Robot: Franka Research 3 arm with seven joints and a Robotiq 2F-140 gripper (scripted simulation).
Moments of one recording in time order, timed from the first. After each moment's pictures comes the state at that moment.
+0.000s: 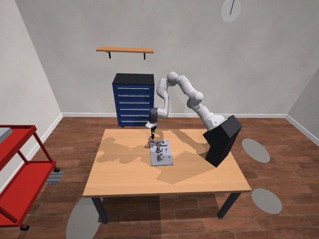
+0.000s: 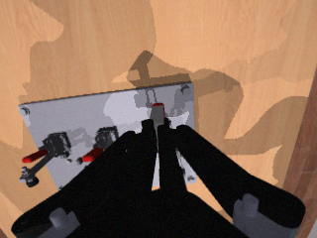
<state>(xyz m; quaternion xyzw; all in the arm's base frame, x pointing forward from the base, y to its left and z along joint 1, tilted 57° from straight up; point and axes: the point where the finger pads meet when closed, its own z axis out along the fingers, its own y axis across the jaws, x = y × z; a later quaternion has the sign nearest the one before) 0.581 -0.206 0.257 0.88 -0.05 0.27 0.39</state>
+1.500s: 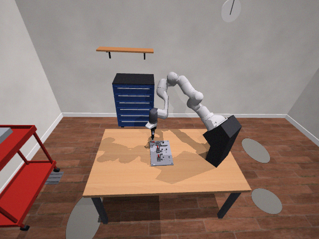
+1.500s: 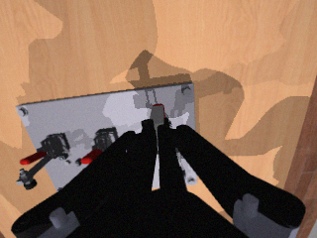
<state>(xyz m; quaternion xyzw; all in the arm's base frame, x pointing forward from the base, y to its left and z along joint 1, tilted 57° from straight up) 0.584 -0.209 0.255 0.88 -0.05 0.27 0.39</state>
